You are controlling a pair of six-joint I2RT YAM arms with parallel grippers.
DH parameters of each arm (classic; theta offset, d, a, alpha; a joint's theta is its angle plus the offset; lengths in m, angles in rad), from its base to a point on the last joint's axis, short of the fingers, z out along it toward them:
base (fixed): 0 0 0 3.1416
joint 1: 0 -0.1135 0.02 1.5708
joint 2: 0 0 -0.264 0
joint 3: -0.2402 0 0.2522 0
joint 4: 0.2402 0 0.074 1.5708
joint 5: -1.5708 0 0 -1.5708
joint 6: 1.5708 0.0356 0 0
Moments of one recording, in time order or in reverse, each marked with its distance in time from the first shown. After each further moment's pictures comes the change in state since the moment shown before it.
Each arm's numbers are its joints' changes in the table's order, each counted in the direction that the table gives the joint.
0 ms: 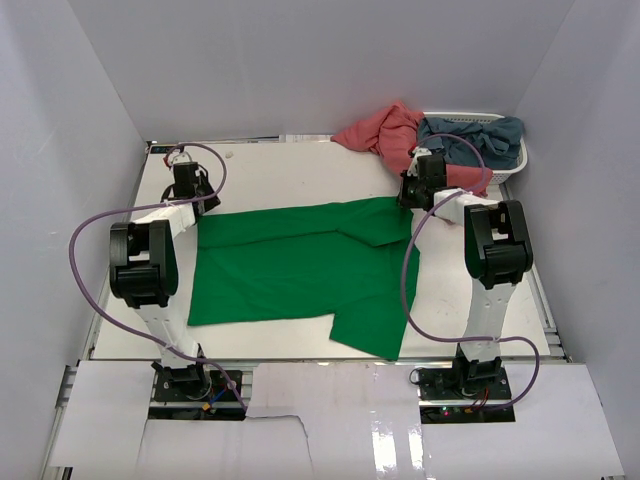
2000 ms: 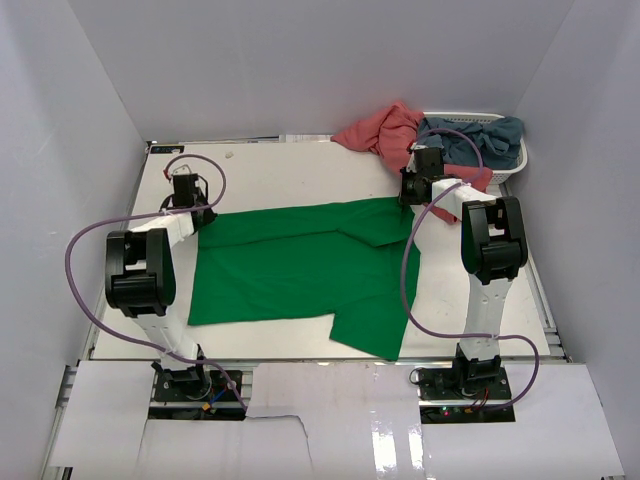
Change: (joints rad) left arm 0.000 -0.084 0.116 0.049 0.014 0.006; right arm -0.001 0.059 -0.154 0.216 -0.053 0.003
